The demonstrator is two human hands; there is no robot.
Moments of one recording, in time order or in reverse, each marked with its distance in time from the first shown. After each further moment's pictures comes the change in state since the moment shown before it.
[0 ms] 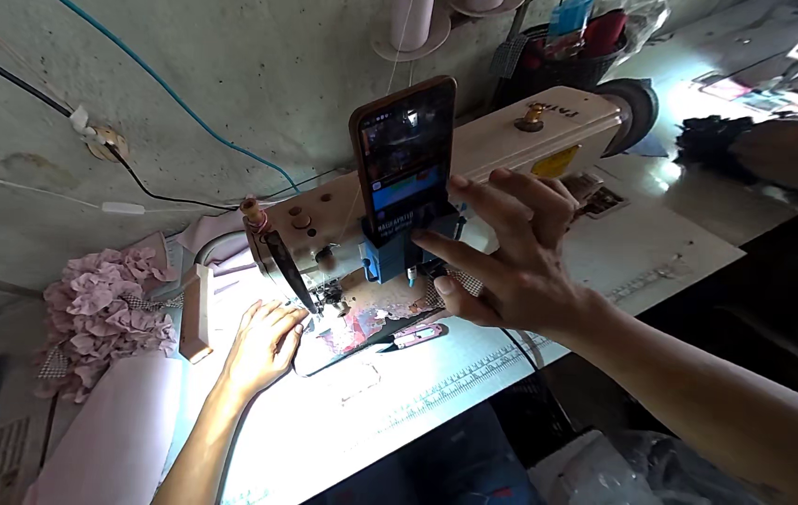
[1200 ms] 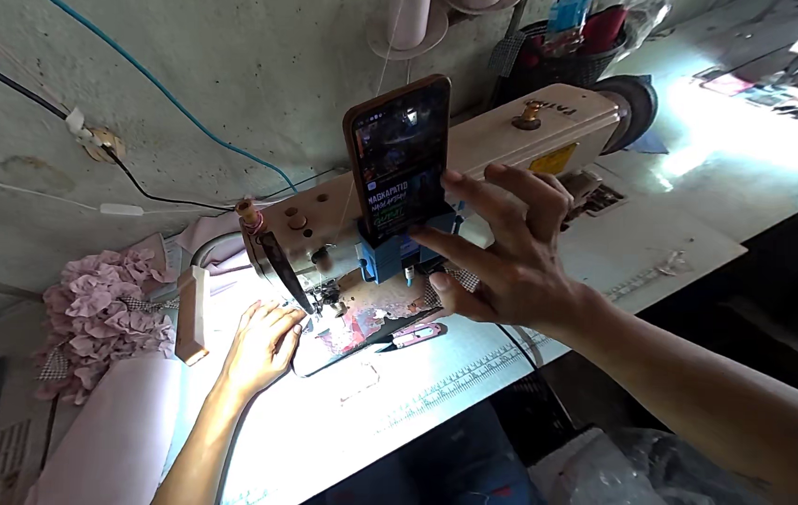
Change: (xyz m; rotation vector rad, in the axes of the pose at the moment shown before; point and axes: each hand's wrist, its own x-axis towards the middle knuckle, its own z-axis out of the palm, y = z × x) left_hand 0.000 0.000 0.000 0.002 0.007 0.013; right_hand 0.003 0.001 0.002 0.022 0.006 0.020
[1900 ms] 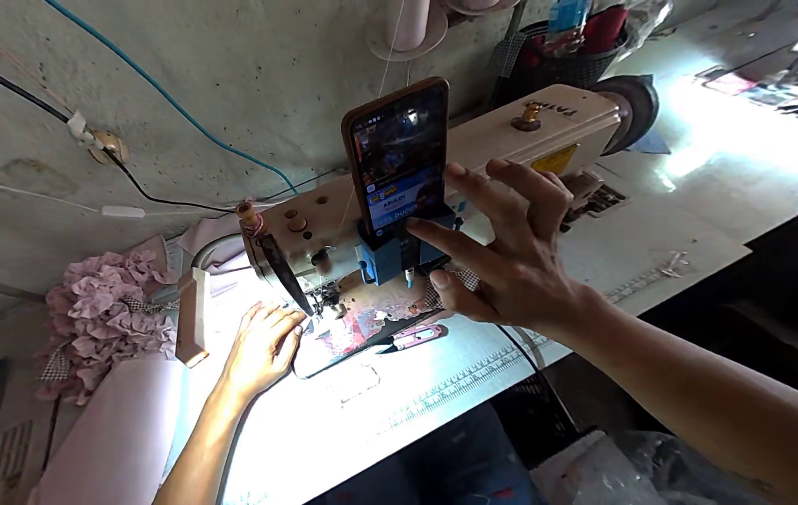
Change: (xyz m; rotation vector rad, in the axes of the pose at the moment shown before) left_hand 0.000 -0.001 0.001 0.002 0.004 0.000; right_hand 0.003 0.000 0.000 0.002 0.000 0.015
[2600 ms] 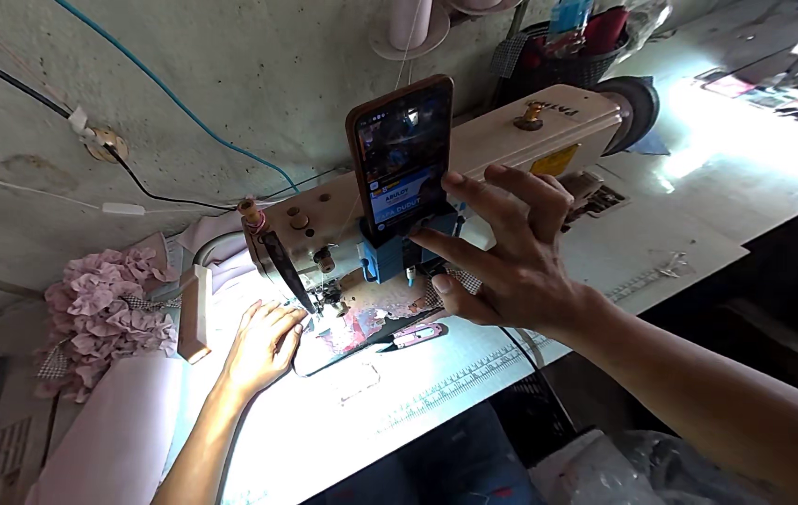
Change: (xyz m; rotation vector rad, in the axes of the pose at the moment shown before) left_hand 0.001 0.000 0.000 -0.004 -0.008 -0.015; right_hand -0.002 -0.001 0.000 -0.001 0.005 -0.037
